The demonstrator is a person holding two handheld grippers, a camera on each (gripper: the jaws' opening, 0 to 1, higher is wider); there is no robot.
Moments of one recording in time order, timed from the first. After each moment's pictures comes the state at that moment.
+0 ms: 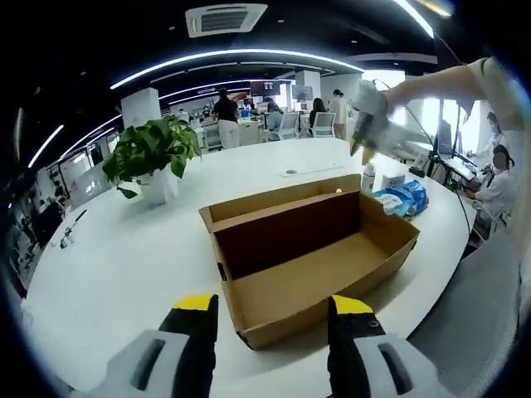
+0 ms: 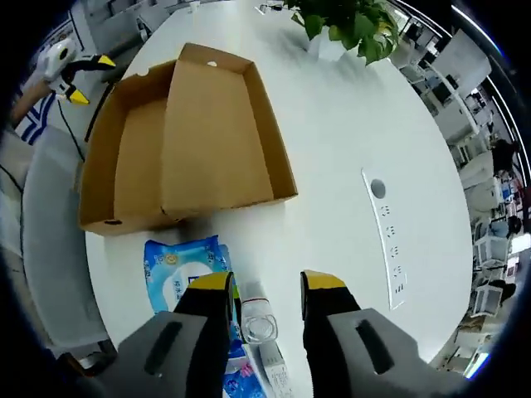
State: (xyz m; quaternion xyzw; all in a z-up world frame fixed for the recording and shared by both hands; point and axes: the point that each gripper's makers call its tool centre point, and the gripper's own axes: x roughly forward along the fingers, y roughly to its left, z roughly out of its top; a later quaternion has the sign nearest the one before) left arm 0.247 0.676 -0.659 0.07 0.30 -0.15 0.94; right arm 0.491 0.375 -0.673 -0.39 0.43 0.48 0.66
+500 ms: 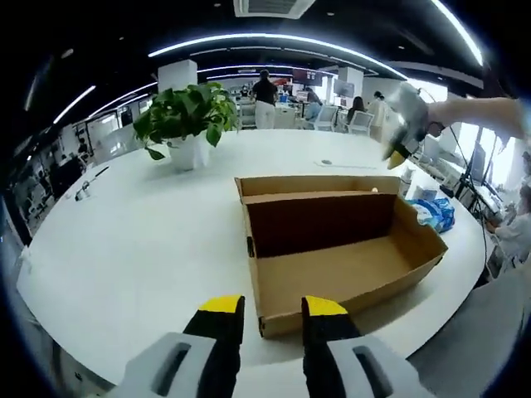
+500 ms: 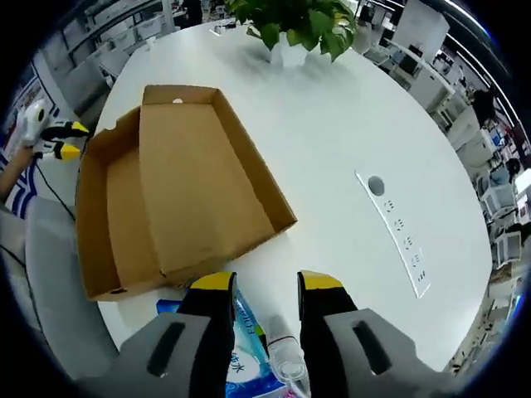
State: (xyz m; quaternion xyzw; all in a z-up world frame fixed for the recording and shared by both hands) left arm 0.255 0.707 -0.684 -0.01 0.34 -0.07 0.94; right arm 0.494 0.410 -0.687 -0.29 0.46 0.43 0.72
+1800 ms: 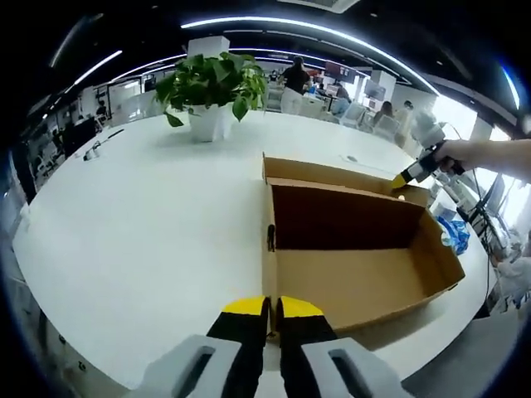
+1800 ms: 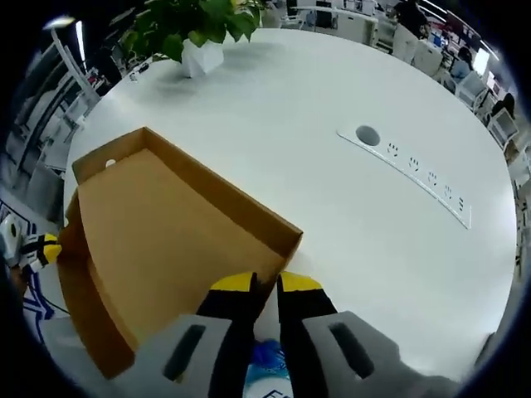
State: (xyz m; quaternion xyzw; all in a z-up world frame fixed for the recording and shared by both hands) left arm 0.269 0.716 -0.709 -0.06 0.37 -0.03 0.92; right arm 0.510 0.437 -0.740 -0.13 0.52 0.31 0.79
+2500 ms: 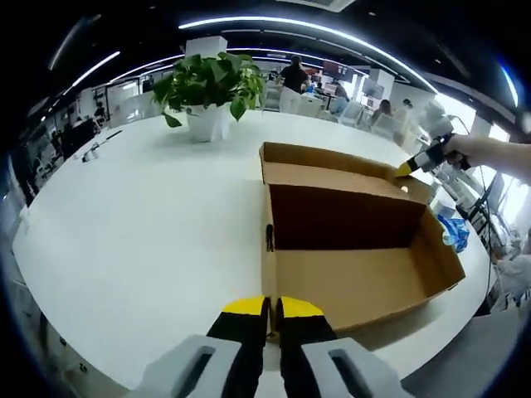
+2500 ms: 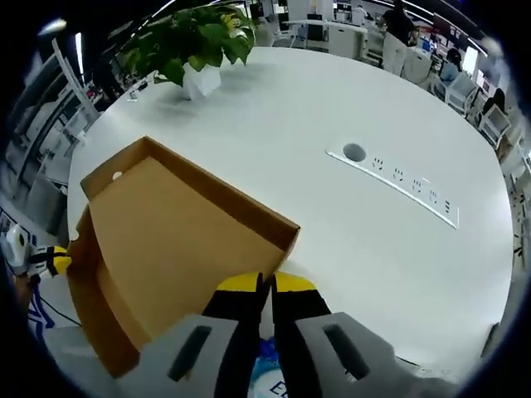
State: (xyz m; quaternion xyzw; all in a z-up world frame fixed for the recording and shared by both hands) left arm 0.269 0.716 -0.709 -0.06 0.38 -0.04 0.92; right arm 0.513 0.434 -0.709 -0.10 0.49 0.30 0.82
